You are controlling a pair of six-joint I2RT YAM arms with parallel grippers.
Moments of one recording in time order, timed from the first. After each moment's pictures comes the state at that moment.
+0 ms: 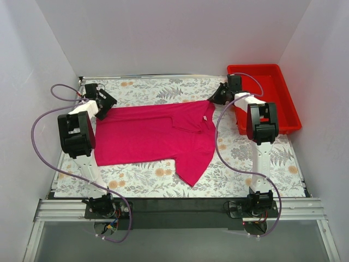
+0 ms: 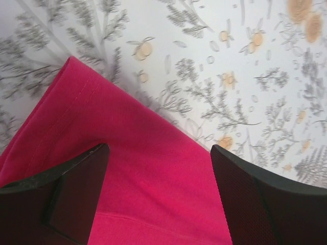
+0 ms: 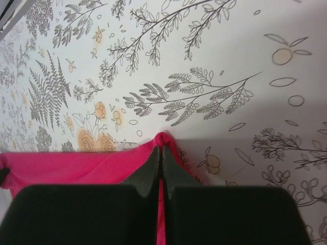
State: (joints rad) left arm 0.16 2.07 1.42 -0.23 0.00 -0.74; right arm 0.13 2.35 1.74 -0.11 -0.34 0.66
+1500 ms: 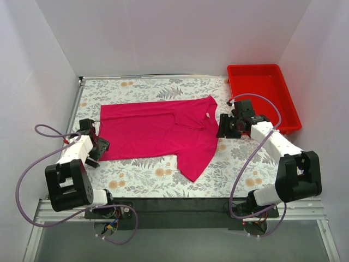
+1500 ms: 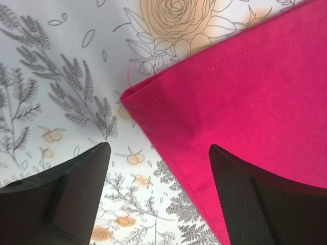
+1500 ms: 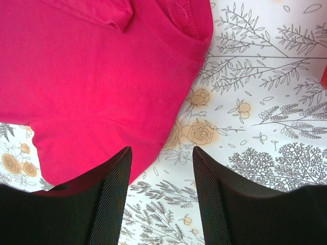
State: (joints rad) left arm 0.22 1.34 0.76 -0.70 -0.22 -0.93; right arm 0.25 1.42 0.97 -0.54 -0.21 0.26
